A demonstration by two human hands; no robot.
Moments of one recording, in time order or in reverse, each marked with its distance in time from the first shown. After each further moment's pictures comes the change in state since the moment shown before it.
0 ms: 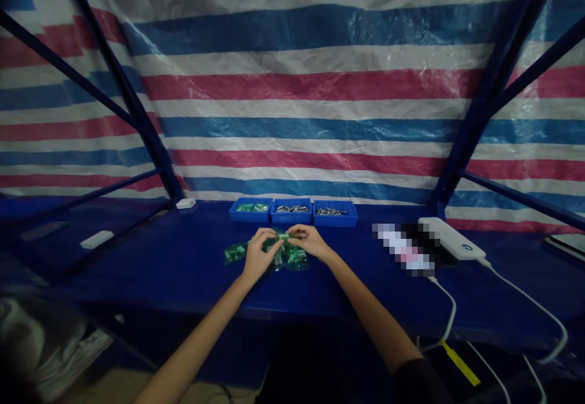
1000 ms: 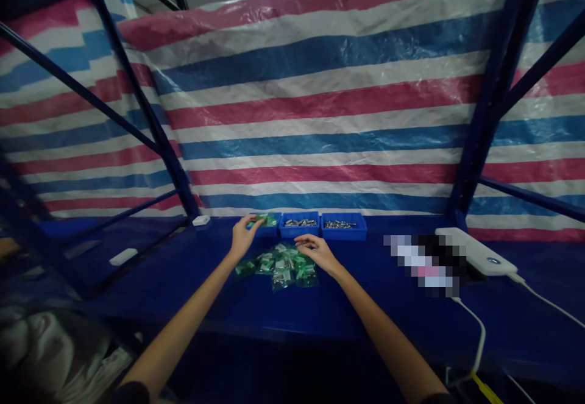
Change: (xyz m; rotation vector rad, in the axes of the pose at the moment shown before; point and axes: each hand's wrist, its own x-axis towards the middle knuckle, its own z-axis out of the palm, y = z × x) left_hand 0.080 -0.066 -0.048 0.115 0.087 -0.154; right_hand 0.002 -0.006 -0.001 -0.058 0.067 -0.088
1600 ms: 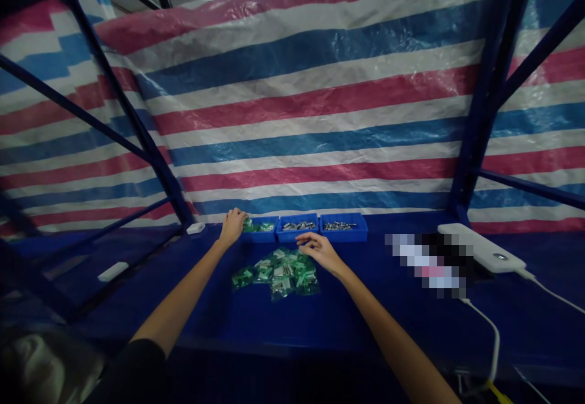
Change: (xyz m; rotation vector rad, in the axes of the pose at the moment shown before) left_hand 0.062 -0.069 -0.009 0.782 -0.345 0.122; right_hand 0.006 -0.013 -0.011 0.050 0.021 0.007
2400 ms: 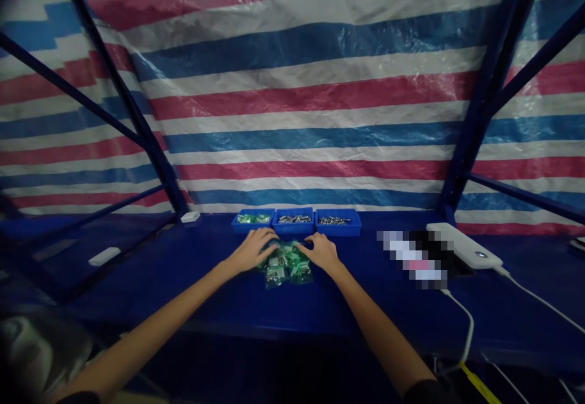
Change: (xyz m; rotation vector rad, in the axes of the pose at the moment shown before) left_hand -0.092 0.102 -0.044 -0.388 -0.085 0.510; right_hand -0.011 0.024 -0.006 -0.858 0.176 0.093
